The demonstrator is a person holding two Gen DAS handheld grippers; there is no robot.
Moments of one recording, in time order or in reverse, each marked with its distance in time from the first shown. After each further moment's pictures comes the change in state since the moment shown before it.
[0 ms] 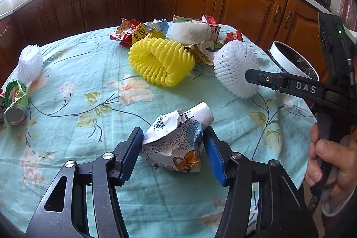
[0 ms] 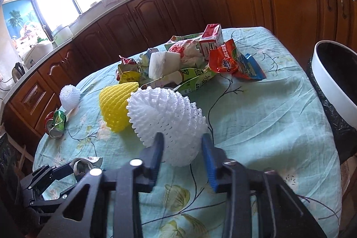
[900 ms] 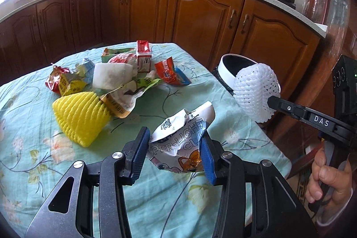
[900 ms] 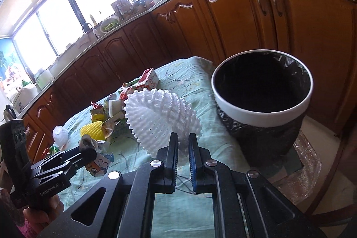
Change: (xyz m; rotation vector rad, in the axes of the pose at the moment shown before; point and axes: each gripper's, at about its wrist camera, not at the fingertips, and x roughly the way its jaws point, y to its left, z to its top) left arm 0.006 -0.091 0.067 0.124 -0.063 -0.232; right arm -0.126 -0.103 -0.014 0.190 -0.198 -0.133
